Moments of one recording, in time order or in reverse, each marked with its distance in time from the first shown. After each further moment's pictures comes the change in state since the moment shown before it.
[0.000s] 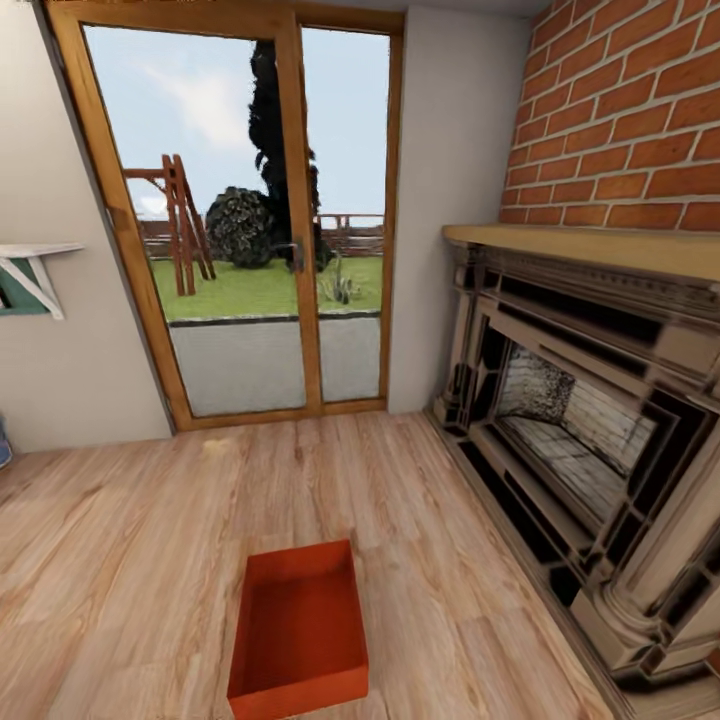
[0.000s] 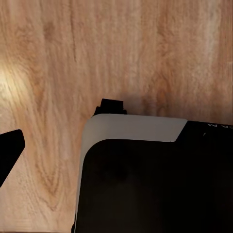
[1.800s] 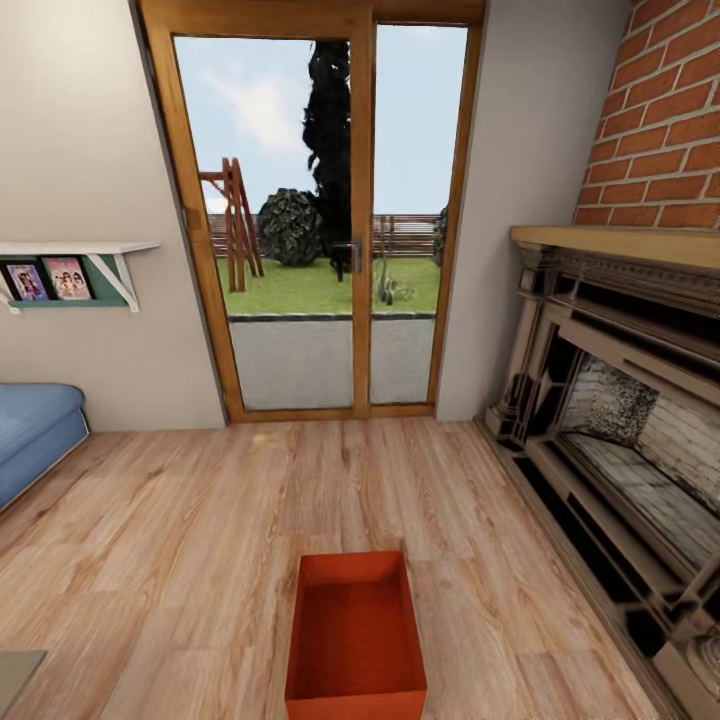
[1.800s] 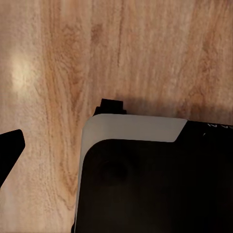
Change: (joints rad) left arm 0.000 0.000 0.000 0.000 0.000 0.000 0.000; right arm 0.000 0.000 -0.001 0.000 -0.002 0.000 0.000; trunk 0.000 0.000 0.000
